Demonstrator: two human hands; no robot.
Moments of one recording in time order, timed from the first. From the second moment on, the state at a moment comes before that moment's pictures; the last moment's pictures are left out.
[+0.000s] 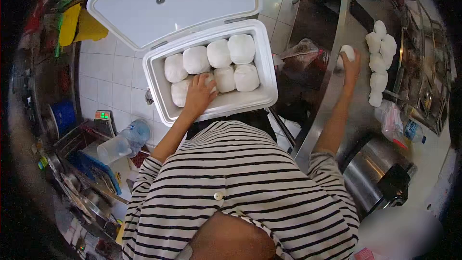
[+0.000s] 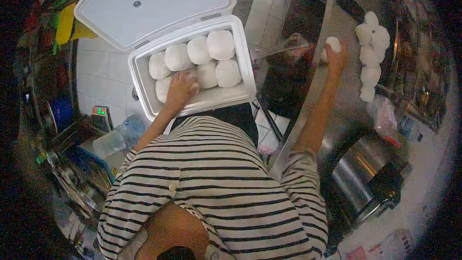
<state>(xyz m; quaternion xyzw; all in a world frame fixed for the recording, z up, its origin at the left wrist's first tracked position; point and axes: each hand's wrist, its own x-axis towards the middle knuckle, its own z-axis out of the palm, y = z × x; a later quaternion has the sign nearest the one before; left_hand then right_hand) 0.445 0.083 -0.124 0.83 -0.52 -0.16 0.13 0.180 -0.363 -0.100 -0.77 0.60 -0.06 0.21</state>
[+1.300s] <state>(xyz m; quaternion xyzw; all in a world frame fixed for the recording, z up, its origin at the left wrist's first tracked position) 0.421 0.022 -0.113 0.77 -0.57 -0.22 0.20 -0.044 -0.429 -0.144 -0.77 0.58 0.04 -0.25</state>
